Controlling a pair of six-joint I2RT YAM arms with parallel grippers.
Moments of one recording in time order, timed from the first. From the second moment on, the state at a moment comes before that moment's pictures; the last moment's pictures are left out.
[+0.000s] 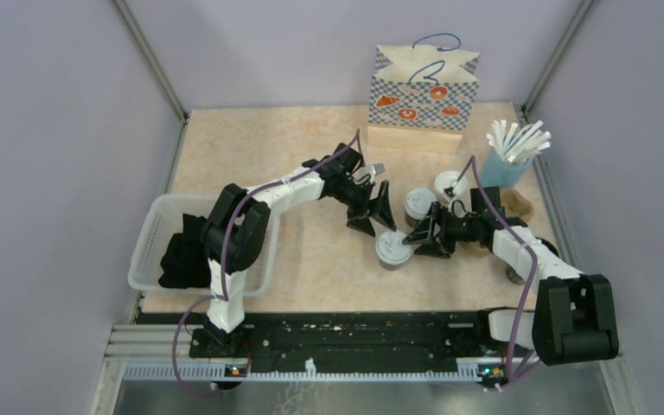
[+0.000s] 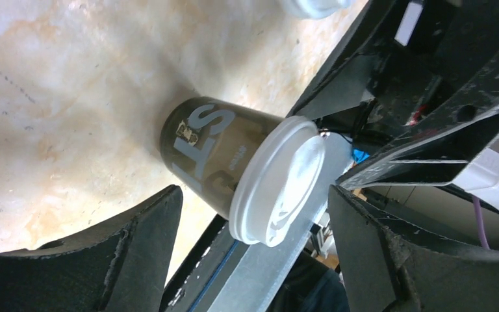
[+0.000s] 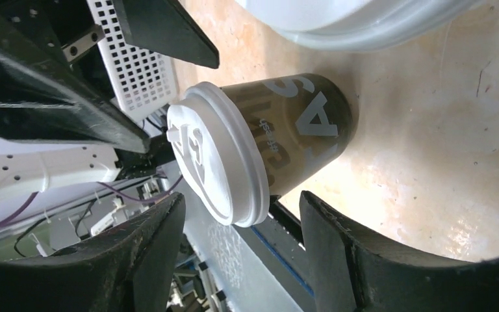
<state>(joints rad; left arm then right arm) -0.66 2.01 1.47 -0.50 0.83 -0.57 0.09 1.22 0.59 -0.38 -0.88 0.55</state>
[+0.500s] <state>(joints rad) -0.66 2.07 1.46 -0.45 0.88 -0.58 0.09 1.36 0.58 -0.20 -0.90 0.61</state>
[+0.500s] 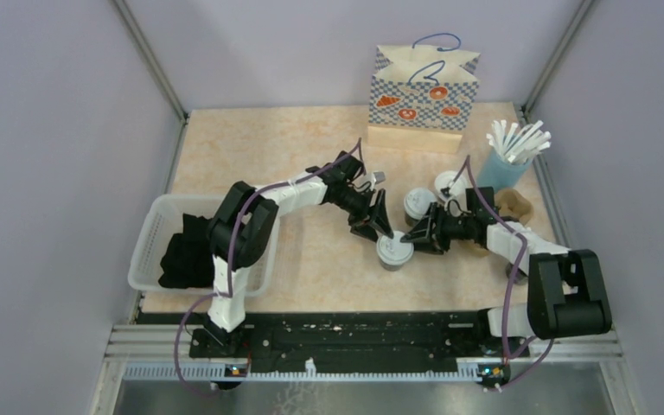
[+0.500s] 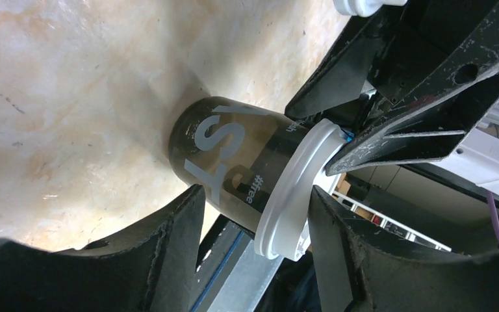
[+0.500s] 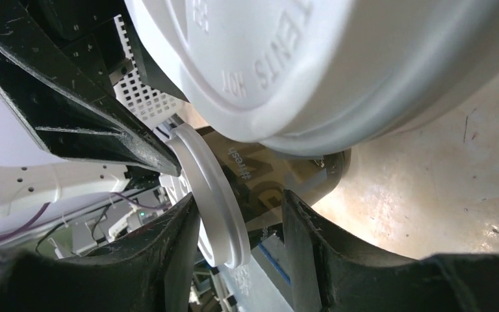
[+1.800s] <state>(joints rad) -0.66 1.97 1.33 -0.38 0.84 -0.62 0.14 1.13 0.47 -0.32 -0.84 0.61</state>
